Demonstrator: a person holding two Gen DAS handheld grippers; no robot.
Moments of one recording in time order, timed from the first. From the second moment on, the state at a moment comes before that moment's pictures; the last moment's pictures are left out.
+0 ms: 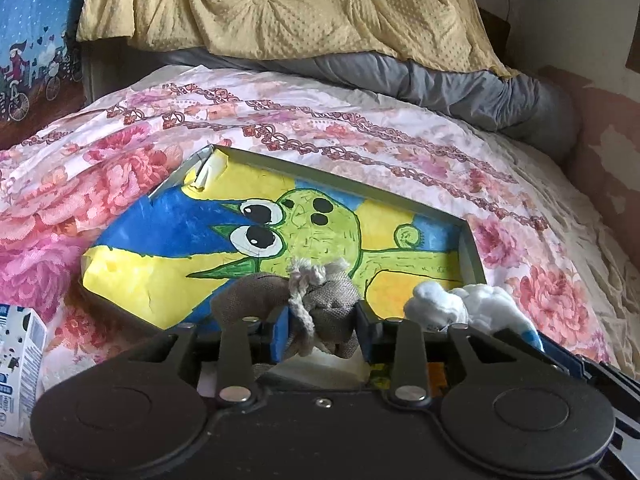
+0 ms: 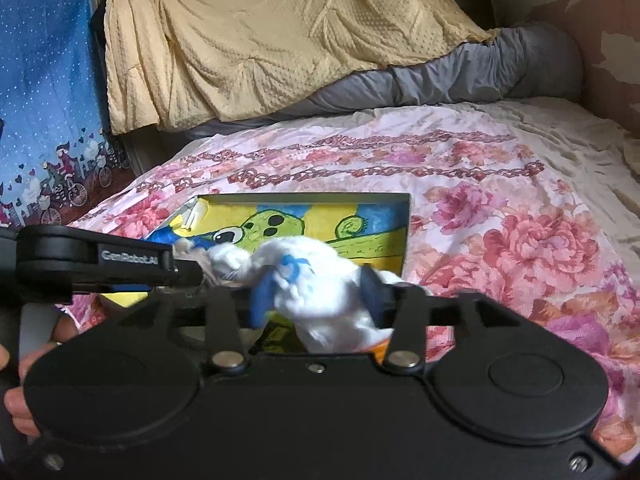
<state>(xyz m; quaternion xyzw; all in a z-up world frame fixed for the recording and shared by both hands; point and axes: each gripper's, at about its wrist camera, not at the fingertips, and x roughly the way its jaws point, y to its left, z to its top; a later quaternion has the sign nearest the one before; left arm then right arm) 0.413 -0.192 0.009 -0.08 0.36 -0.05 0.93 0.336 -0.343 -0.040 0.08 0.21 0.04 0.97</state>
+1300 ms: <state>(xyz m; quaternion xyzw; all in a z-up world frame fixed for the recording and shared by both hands) 0.275 -0.120 0.110 -0.03 0.23 0.01 0.97 0.219 -0.312 0.055 0.06 0.12 0.06 0.99</state>
